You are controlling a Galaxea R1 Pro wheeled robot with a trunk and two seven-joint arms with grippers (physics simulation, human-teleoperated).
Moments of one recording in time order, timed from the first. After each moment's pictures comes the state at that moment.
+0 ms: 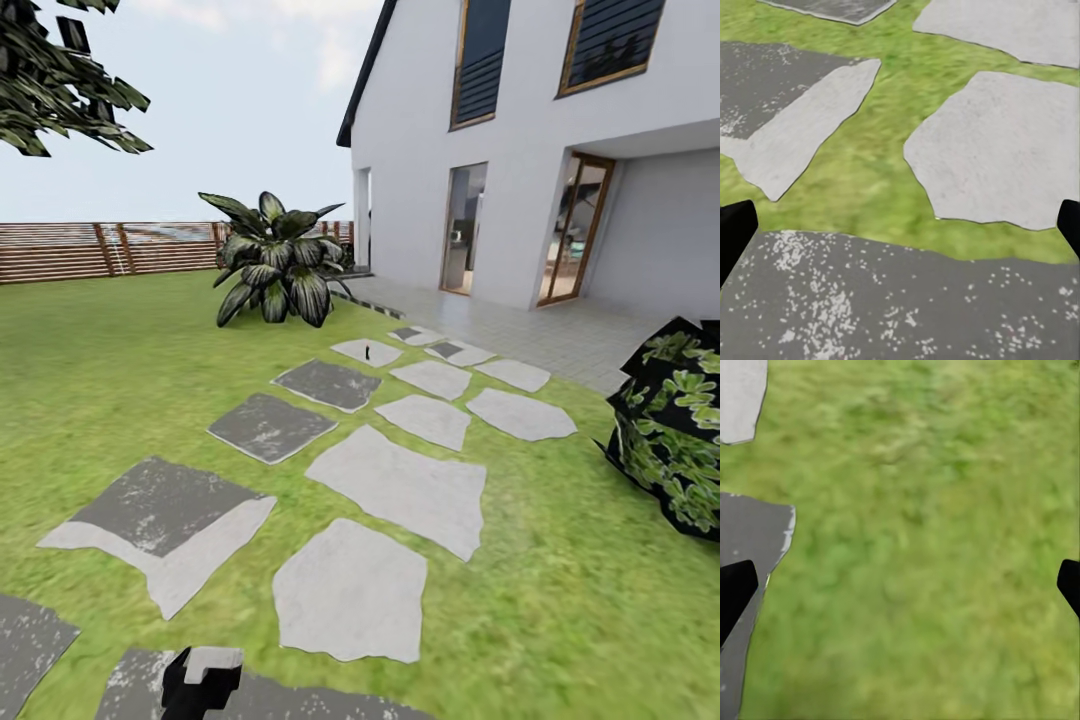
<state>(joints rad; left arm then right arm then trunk) -0.24 0.04 0.01 -0.53 -0.09 -0.28 0.08 -0.30 -0.06 0.00 -0.12 0.00 -0.28 -0.22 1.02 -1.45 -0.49</state>
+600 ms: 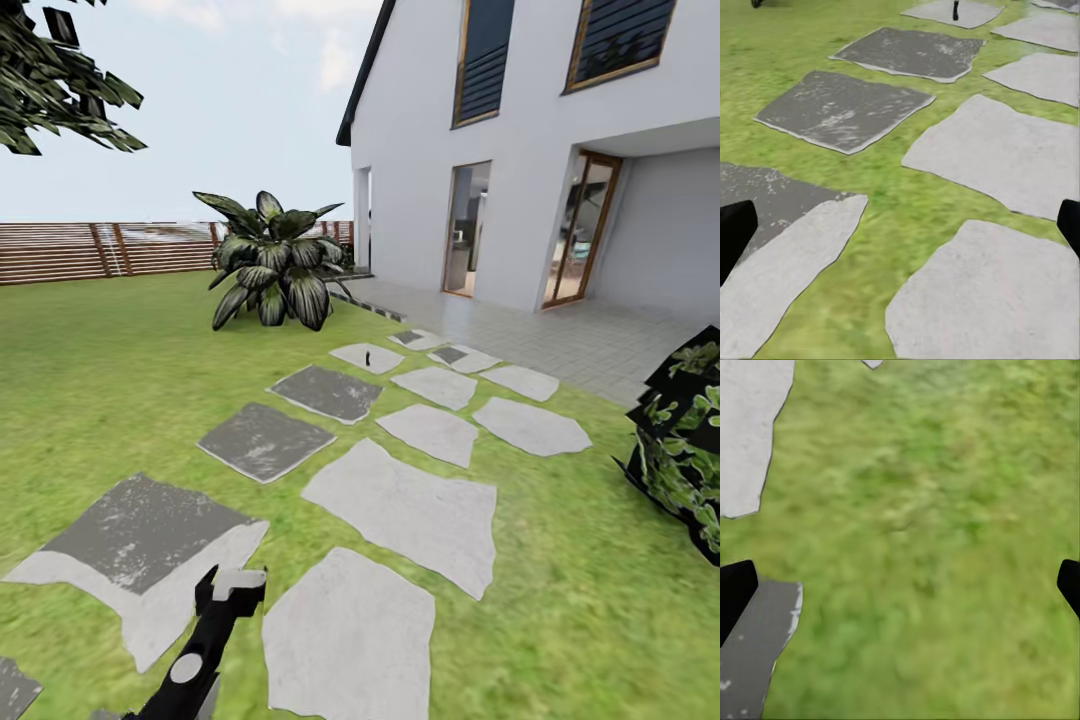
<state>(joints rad) -0.34 -0.01 0.01 -0.69 -0.10 -0.27 0.07 -0.30 -0.06 0.00 -0.12 0.00 -0.28 -0.22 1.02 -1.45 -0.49</state>
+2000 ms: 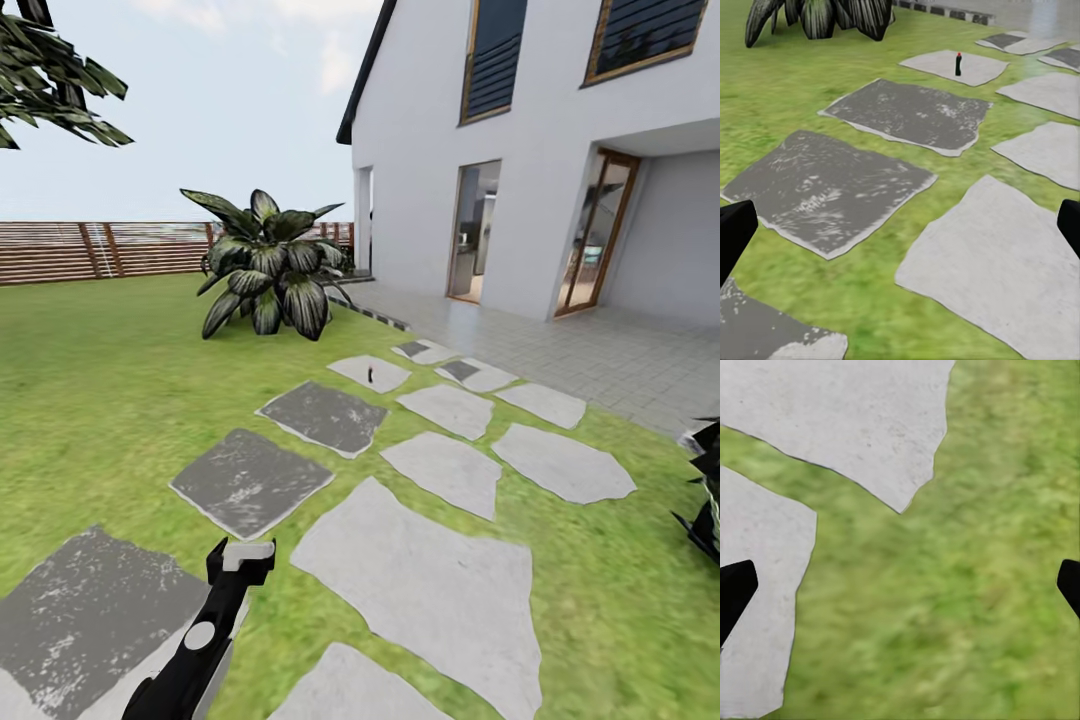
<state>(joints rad) -0.40 -0.04 0.01 -0.72 -0.09 -0.27 0.08 -0.30 -0.06 0.00 -0.12 -0.01 -0.29 -0.22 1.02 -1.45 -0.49</state>
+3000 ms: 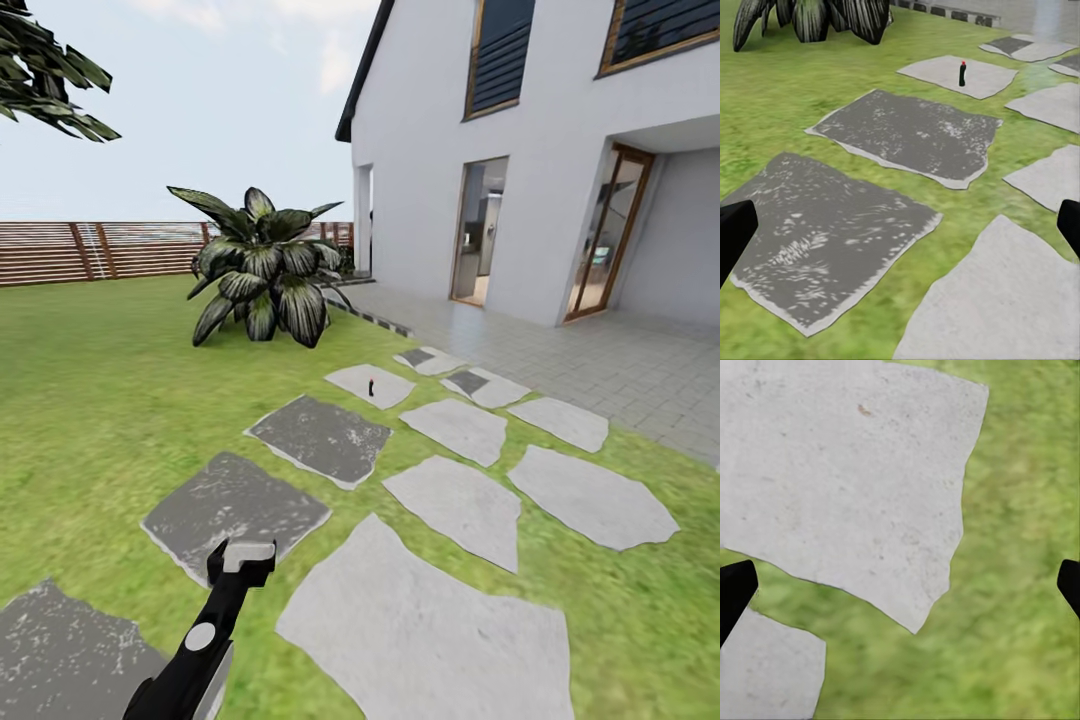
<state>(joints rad) -0.40 -0.04 0.01 -0.71 -0.10 -0.27 0.07 -0.30 -0.06 0.00 -0.12 0.00 -0.28 -0.22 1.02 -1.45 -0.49</state>
